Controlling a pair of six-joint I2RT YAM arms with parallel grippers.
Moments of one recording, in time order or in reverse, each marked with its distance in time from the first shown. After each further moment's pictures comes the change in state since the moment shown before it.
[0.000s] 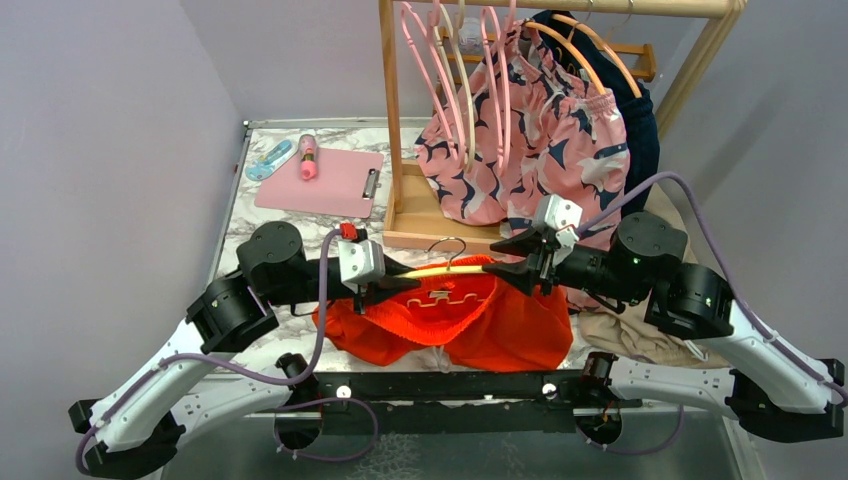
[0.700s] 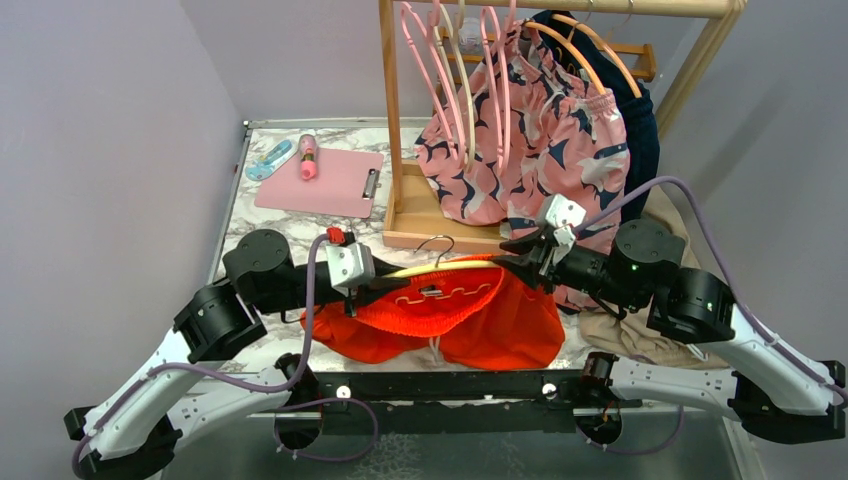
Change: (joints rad) left arm 0.000 -0.048 0.002 -0.046 -0.074 0.006; right arm 0.003 -0.032 -0.035 -0.035 0.147 0.008
